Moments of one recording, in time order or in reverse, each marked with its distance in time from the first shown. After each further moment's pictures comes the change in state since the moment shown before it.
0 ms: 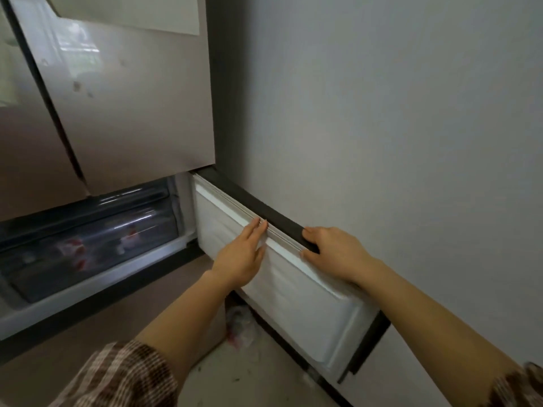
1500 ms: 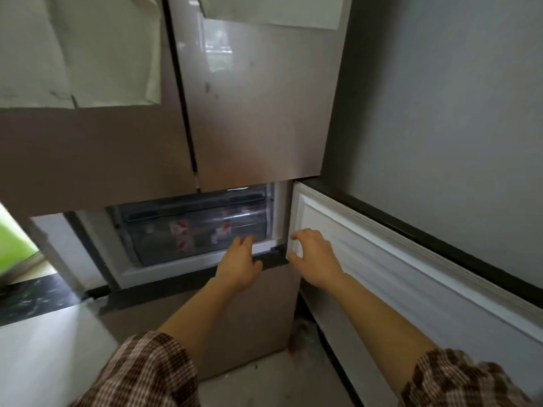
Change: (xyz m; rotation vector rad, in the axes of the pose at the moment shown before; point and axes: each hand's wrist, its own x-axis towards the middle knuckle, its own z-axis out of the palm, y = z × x) left_hand -0.014 -0.140 -0.045 -0.088 0.151 -0.650; right_hand 0.161 -0.142 0.078 0.326 0.056 -0.358
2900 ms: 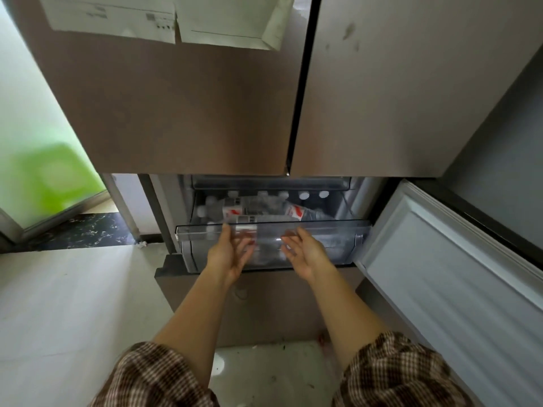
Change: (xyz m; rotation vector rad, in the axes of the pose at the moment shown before) left_hand 0.040 -0.163 -0.034 -1.720 0.371 -0.714; right_hand 0.117 -0.099 0.158 1.623 -0.240 0.749
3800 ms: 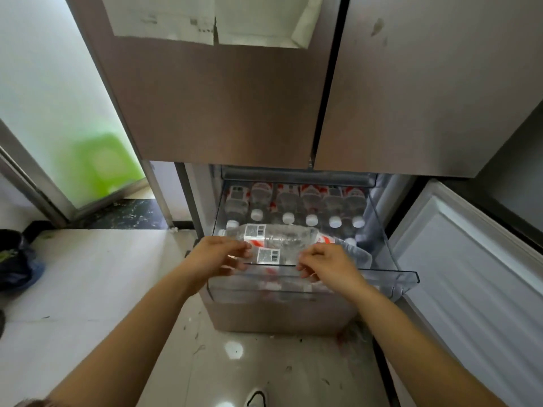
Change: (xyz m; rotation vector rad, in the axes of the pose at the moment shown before) left_hand -0.098 0.051 -0.050 0.923 -0.121 0.146; right_hand -0.089 -0.012 -0.015 -1.025 -0.254 -0.225
